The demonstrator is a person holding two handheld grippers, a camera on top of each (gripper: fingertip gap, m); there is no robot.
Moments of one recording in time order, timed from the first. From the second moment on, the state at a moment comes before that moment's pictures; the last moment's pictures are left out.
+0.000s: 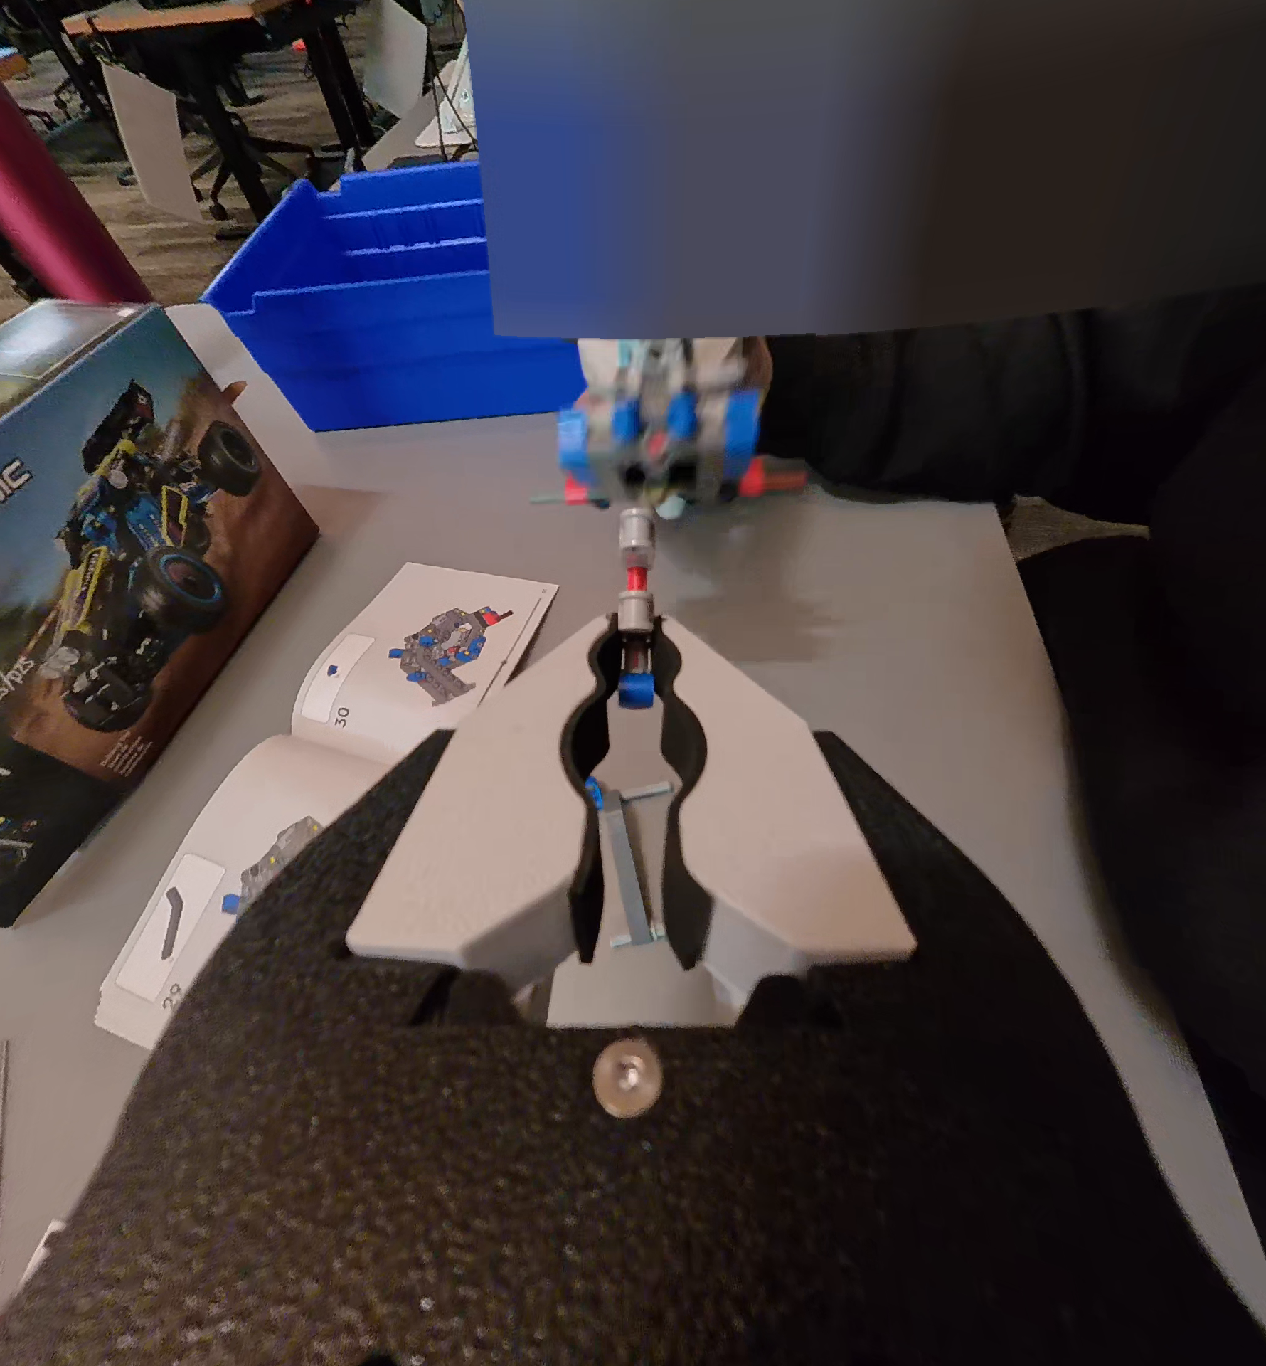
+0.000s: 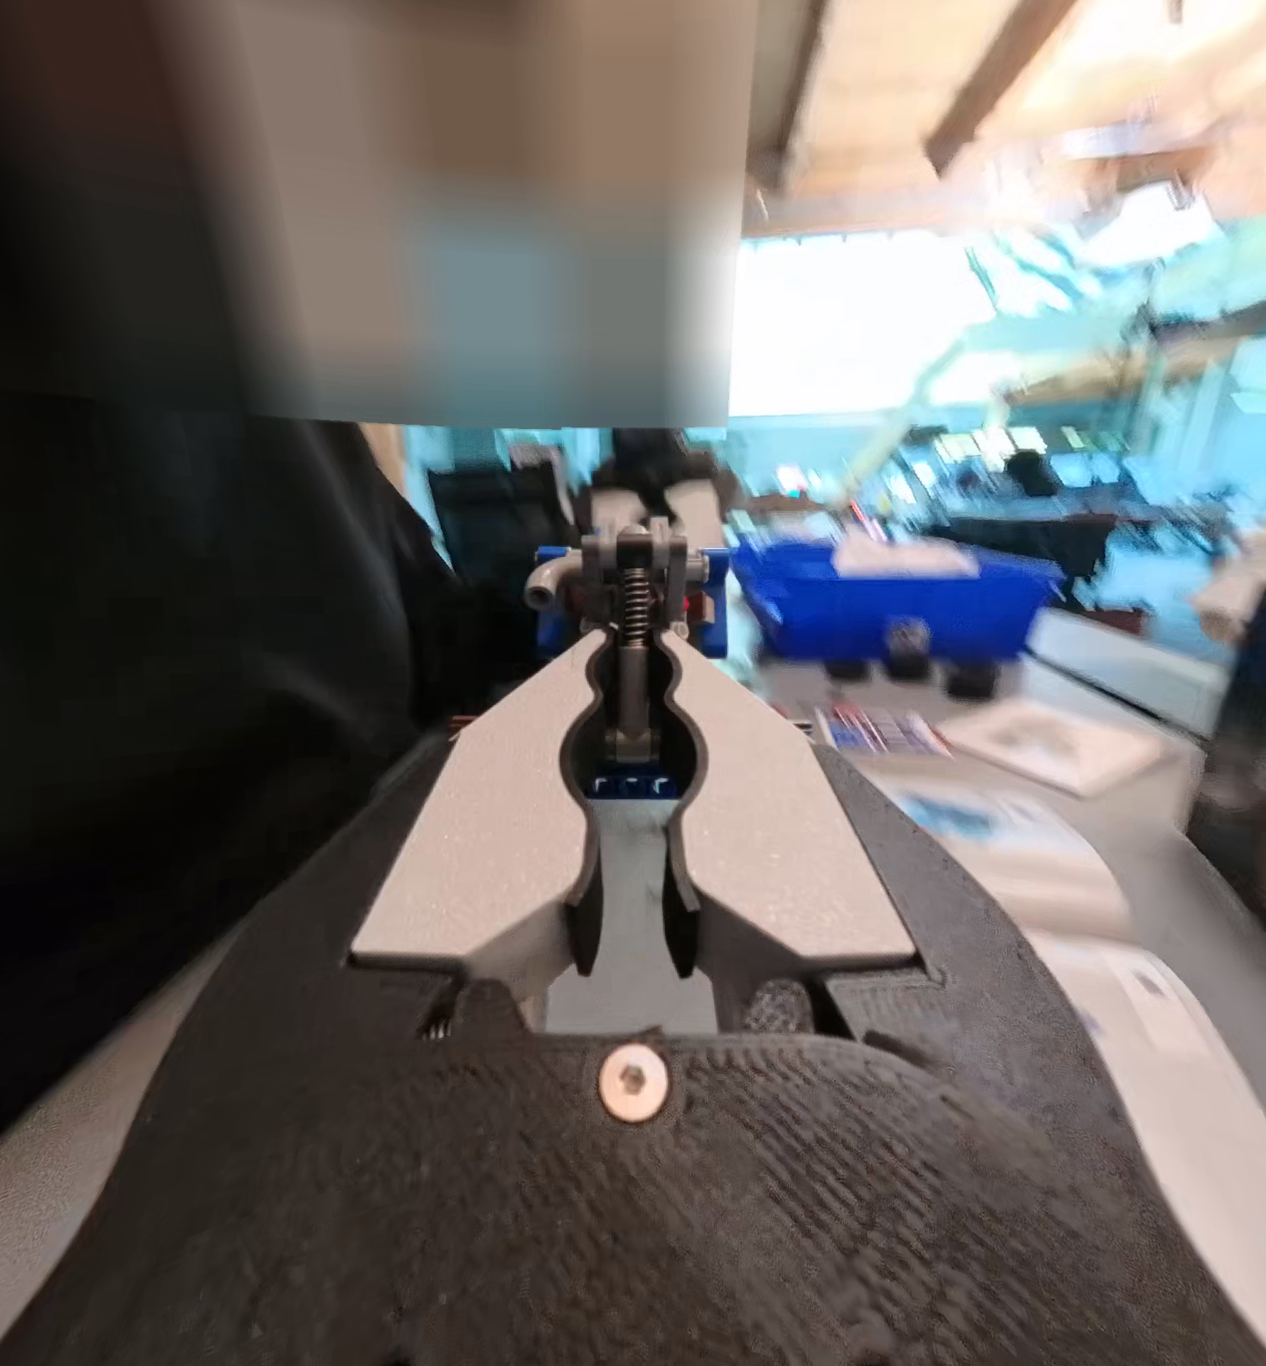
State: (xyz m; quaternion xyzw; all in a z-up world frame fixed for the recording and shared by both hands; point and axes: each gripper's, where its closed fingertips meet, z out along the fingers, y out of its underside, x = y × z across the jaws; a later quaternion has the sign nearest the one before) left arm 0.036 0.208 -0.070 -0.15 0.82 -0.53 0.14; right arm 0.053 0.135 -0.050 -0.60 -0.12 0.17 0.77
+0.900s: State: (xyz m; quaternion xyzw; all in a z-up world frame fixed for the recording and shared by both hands) left arm 0.037 0.208 -0.142 -0.13 0.90 -0.41 0.09; right arm 0.045 0.178 -0.134 -0.80 -0.16 0.03 0.58
